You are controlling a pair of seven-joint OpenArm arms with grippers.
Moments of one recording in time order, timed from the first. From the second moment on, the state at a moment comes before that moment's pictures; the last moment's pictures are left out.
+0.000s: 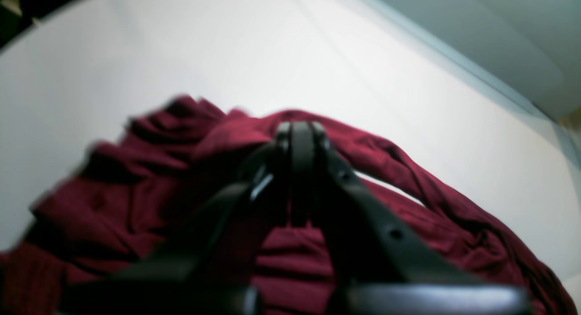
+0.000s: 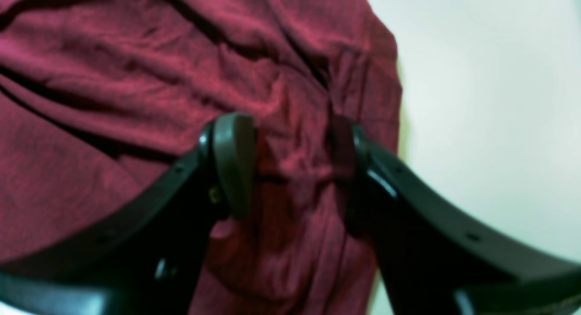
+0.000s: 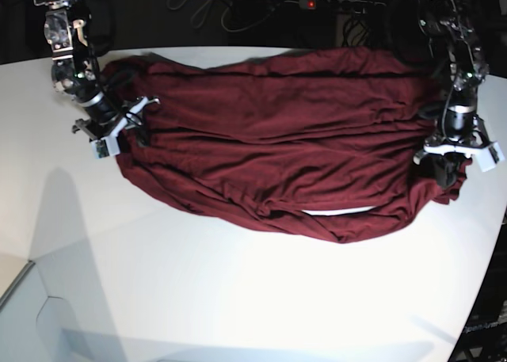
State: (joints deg) left arm 14.5 -10.6 -23.4 97.4 -38.1 -6.1 16.2; right arm -13.1 20.4 -1.1 82.3 16.5 17.4 -15.4
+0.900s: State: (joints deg) left arm 14.5 -7.7 -28.8 92.5 -39.1 -6.5 20.5; right arm -13.1 19.7 -1.1 82.3 16.5 17.4 -15.4
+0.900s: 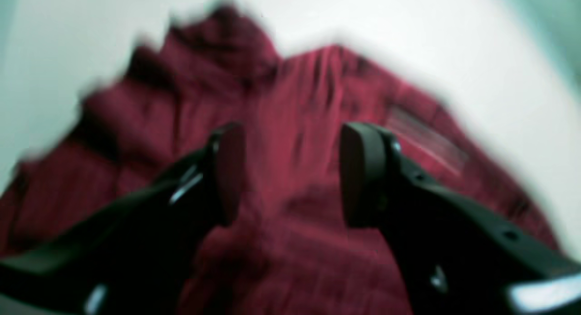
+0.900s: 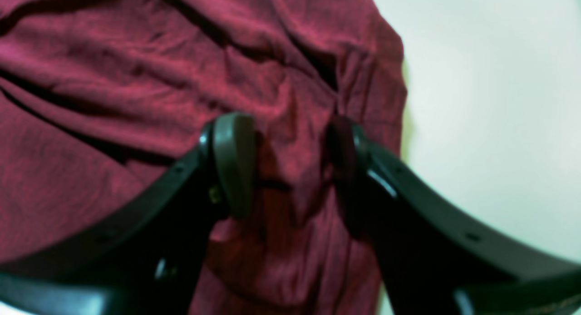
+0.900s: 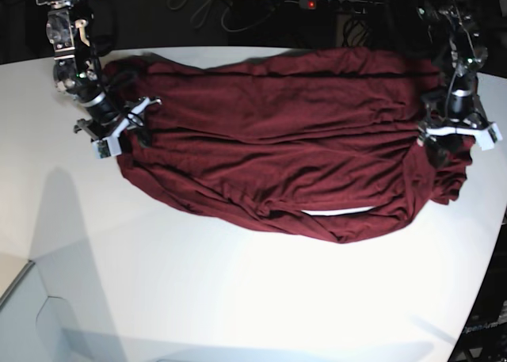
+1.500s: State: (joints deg) left arm 2.5 -6.6 -32.1 73.1 -38.1 -5.7 20.9; right arm -13.1 19.7 -1.1 82.3 16.5 17.4 -15.4
